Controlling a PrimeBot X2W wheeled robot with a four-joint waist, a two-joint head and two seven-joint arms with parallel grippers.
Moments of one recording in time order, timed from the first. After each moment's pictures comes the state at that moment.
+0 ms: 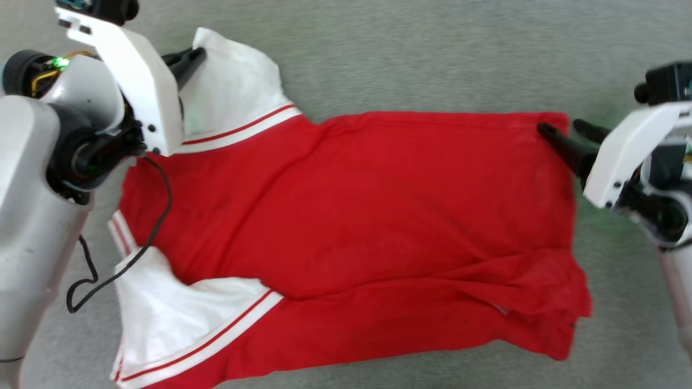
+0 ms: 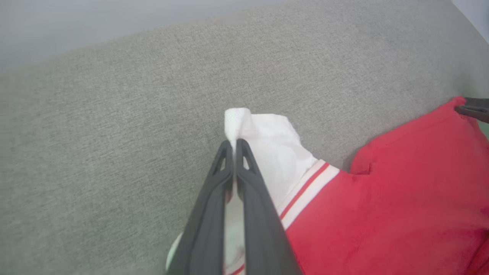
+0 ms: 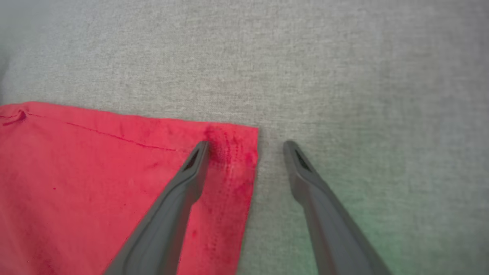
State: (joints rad) left arm -0.94 0.61 -0.53 0.22 -0.89 -0.05 0.62; right arm -0.66 -0.34 0.16 0.36 0.65 0.13 0.59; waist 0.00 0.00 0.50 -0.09
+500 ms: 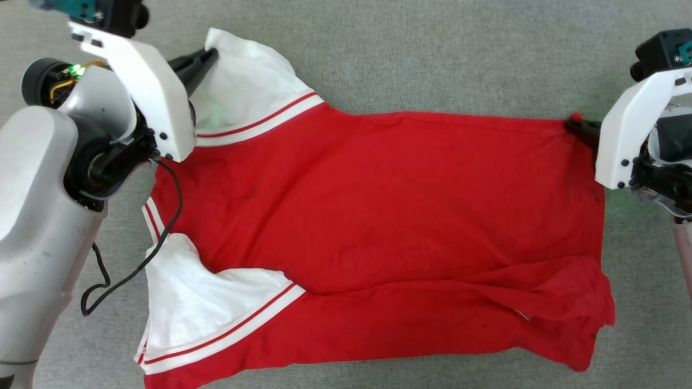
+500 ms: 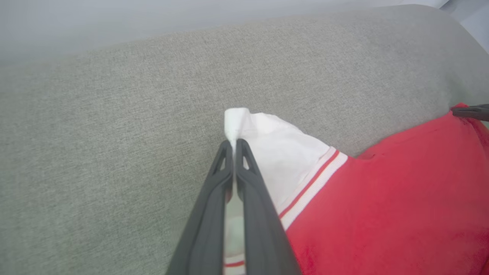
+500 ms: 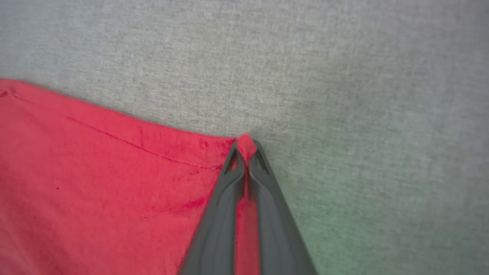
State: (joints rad) left arm -0.92 0.58 -0.54 0.26 -0.89 -0.08 0.51; right arm -0.76 -0.37 0.18 0.38 0.57 0.13 0.83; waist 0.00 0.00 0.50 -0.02
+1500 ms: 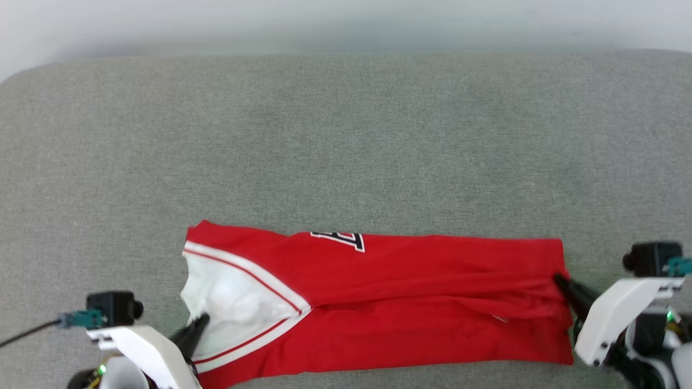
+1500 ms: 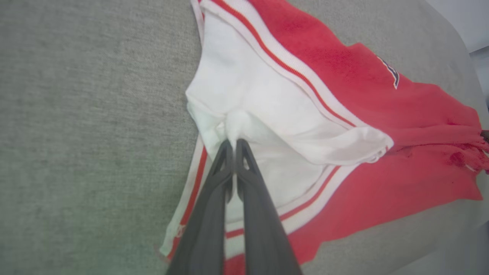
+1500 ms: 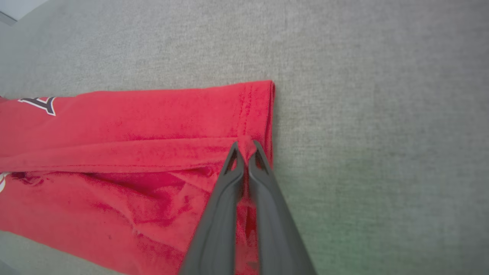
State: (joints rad) left arm -0.06 0.62 -0.42 0.03 -1.07 0.13 0.22; right arm -0.14 -0.28 0.04 0.19 0.57 0.13 0.46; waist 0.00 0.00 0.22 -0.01
